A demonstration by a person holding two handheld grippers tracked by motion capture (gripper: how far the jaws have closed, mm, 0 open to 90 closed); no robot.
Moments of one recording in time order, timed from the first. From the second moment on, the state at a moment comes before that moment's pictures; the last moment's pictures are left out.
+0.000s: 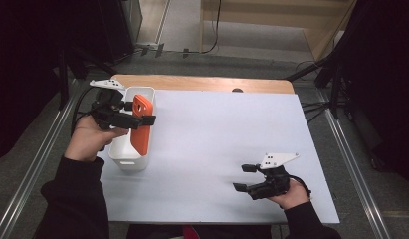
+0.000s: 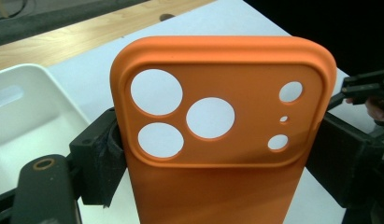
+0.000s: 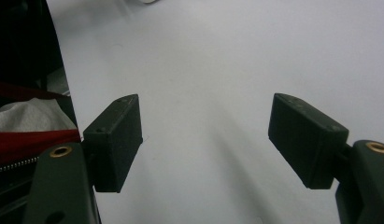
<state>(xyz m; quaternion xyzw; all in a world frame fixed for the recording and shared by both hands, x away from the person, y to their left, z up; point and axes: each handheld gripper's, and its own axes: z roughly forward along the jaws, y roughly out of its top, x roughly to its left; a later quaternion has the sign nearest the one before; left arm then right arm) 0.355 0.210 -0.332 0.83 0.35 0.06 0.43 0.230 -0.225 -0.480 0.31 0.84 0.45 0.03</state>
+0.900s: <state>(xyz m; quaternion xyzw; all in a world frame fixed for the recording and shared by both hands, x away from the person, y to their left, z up) 0.373 0.214 -0.333 0.77 0.44 0.14 0.44 0.232 -0.226 -0.480 0.32 0.83 0.45 0.04</state>
